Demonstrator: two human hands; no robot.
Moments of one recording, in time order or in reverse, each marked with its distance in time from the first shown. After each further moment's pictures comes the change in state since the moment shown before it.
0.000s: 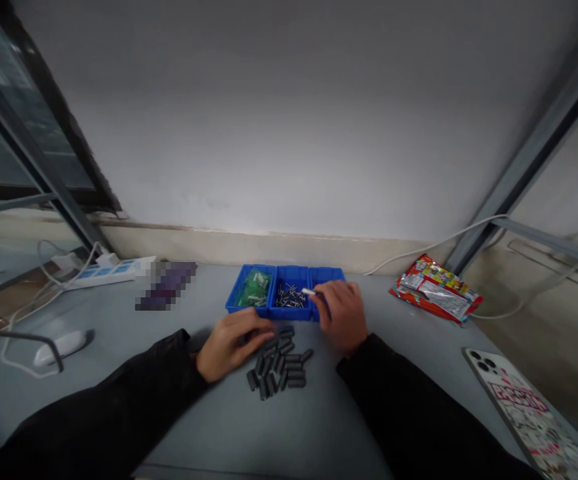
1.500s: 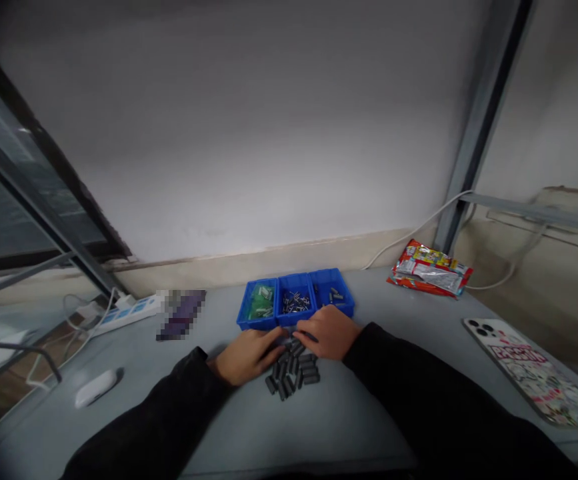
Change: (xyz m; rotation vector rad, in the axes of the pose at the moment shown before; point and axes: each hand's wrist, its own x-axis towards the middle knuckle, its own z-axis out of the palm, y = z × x) left_hand 0.006 -0.005 -0.011 0.402 -0.612 -0.119; right_hand -0.006 -0.025 0.001 0.118 -0.489 -0.226
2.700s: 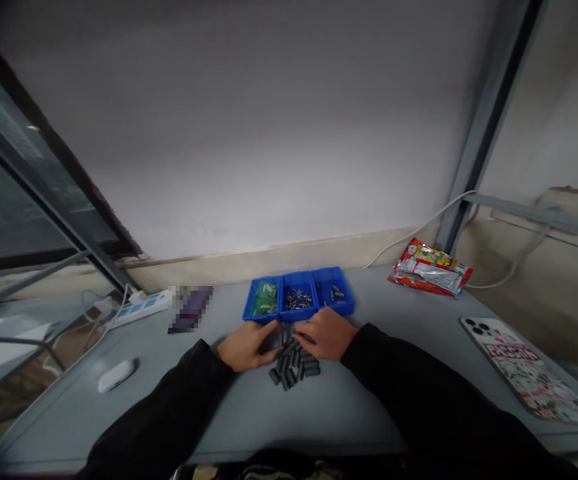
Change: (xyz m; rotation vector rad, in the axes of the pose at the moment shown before) left_hand -0.005 -0.011 -0.010 0.008 0.000 0.027; right_hand -0.001 -0.008 0.003 0.040 -0.037 -0.015
